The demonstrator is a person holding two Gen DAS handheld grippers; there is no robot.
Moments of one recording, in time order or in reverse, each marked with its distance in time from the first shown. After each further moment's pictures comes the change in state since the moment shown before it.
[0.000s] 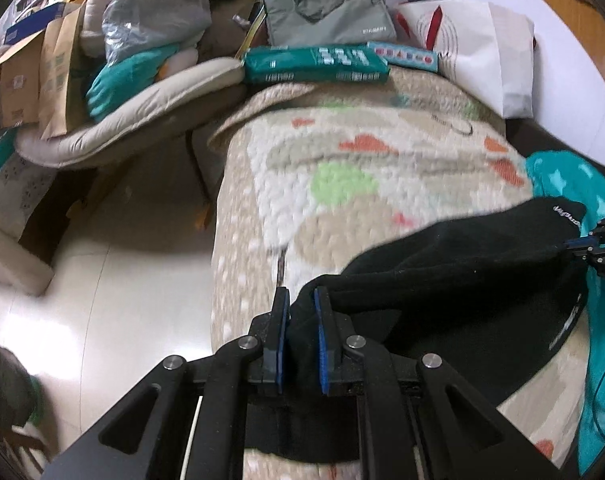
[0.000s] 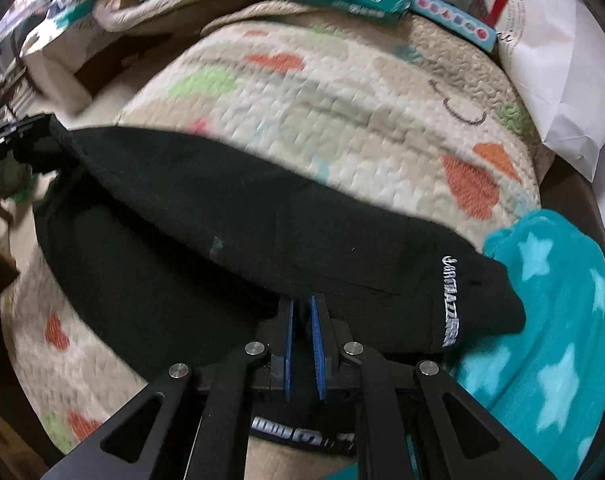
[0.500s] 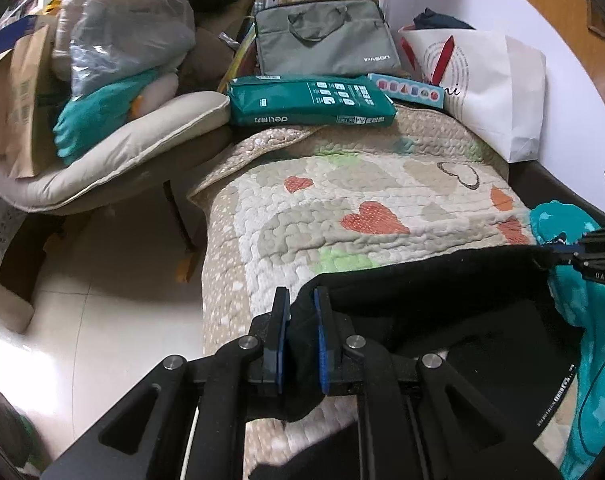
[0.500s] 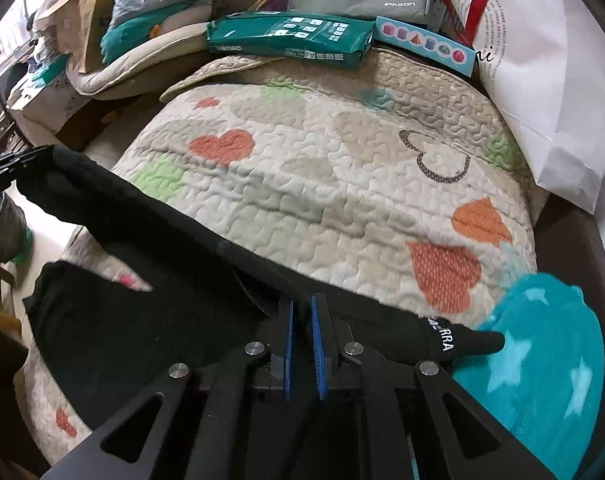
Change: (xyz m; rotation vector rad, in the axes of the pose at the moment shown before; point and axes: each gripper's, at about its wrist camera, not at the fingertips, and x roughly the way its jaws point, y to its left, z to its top) left arm 0.042 0.021 0.110 -0.009 -0.064 -0.079; right arm -0.003 -0.070 0.089 0.121 -0.137 0.035
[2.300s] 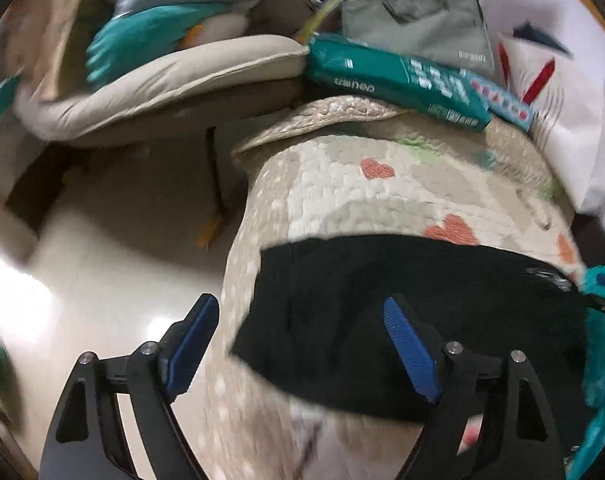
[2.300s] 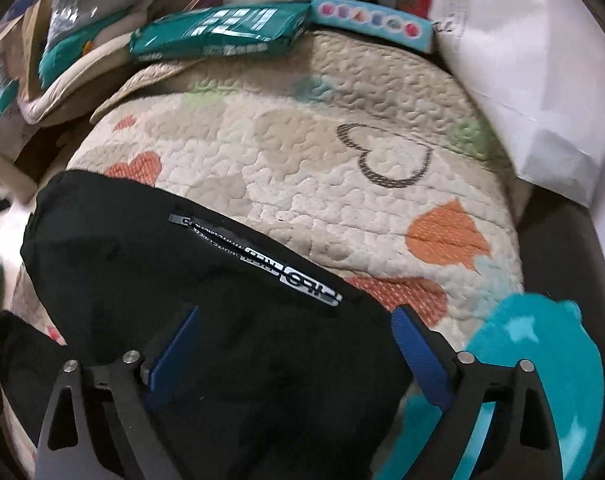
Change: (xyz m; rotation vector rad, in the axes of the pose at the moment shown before) left arm 0.105 0.050 0.015 -0.225 0.106 0.123; right arm 0.071 -0.076 0.046 0.053 0.019 -0.067
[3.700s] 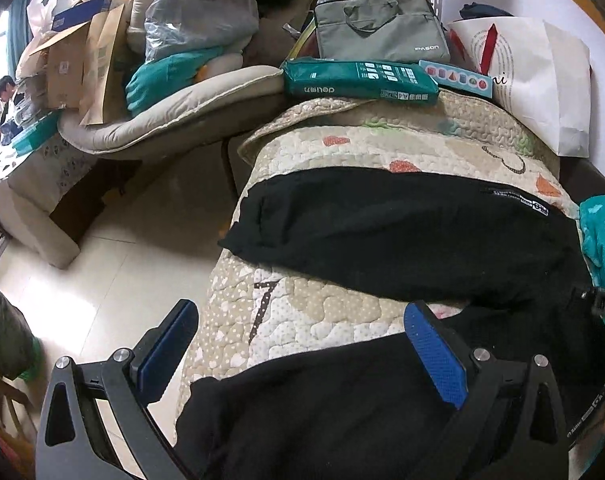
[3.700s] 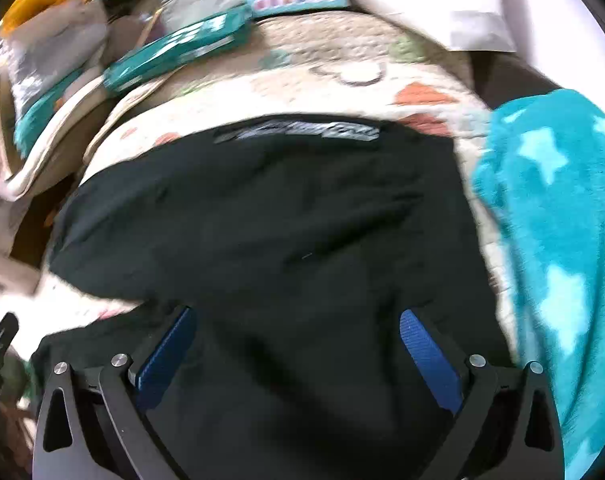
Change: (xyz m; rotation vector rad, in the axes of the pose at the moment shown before) left arm -0.101 -0.074 -0.134 0.073 -0.151 0.140; right arm -0.040 0.068 -0.120 0.473 -0.094 -0.069
